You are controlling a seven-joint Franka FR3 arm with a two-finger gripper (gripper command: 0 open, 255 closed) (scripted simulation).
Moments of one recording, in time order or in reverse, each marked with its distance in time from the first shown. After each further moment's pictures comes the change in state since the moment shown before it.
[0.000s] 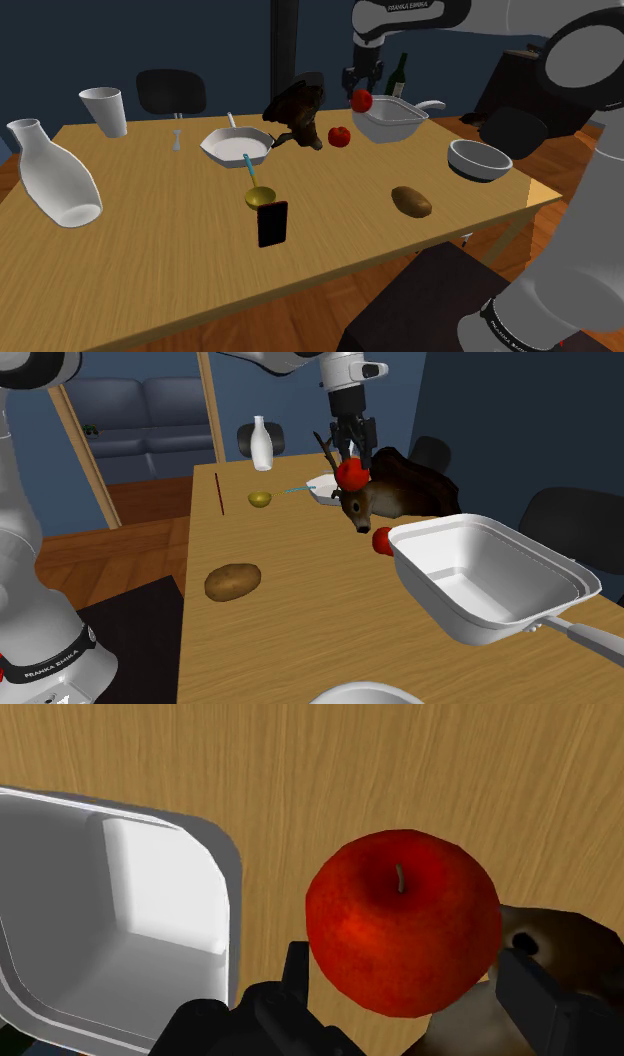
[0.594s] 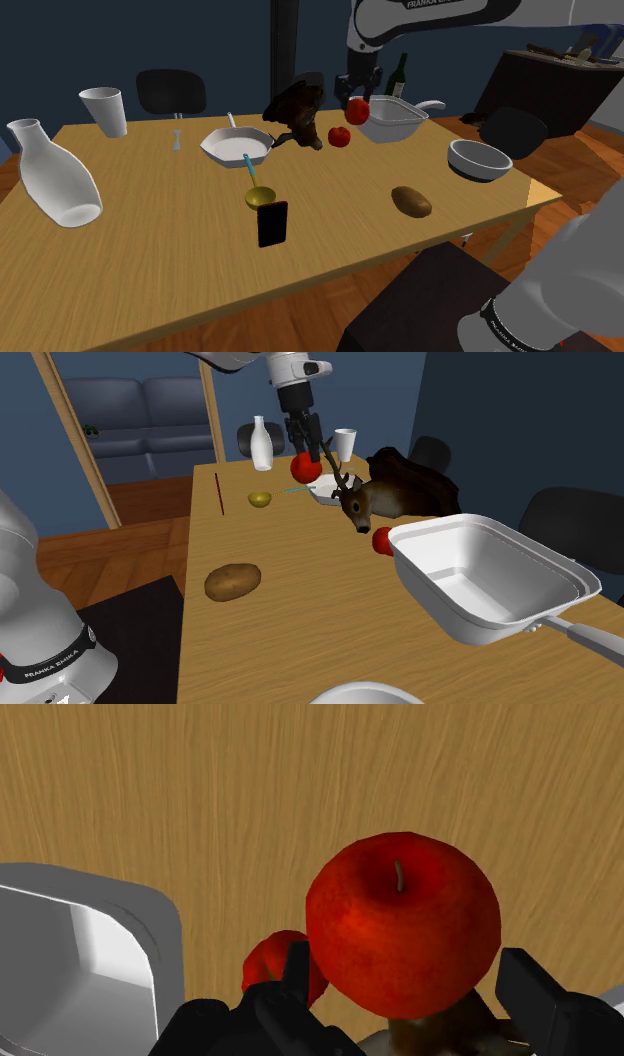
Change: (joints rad) arm 0.096 -0.243 0.067 -0.300 -0.038 0.023 0.176
